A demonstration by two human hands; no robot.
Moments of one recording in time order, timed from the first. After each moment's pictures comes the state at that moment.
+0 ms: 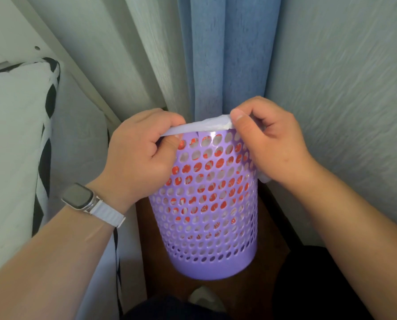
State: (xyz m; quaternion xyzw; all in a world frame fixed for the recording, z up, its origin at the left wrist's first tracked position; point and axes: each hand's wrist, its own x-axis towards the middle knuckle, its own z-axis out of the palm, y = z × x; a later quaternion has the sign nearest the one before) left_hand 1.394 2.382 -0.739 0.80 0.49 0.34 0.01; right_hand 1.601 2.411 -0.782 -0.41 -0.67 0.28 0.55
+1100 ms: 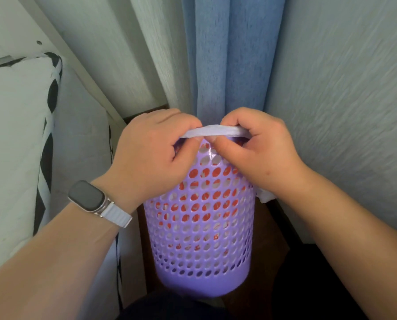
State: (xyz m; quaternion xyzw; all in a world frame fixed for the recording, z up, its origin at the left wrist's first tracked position) left_hand 1.406 2.378 -0.734 0.85 0.45 0.28 -0.04; right_hand 1.589 2.397 -0.785 -0.43 -0.72 0.22 0.50
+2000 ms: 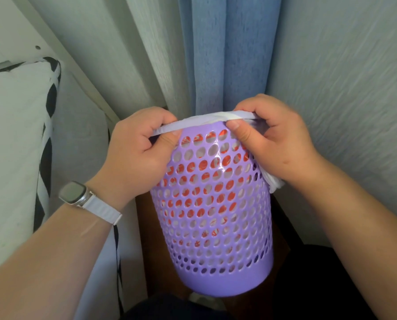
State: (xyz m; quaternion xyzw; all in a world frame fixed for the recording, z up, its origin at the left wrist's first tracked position) left_hand 1.390 2.383 -0.742 0.77 0.50 0.39 0.08; right_hand 1.613 2.414 -0.783 -0.39 -0.74 0.20 0.51
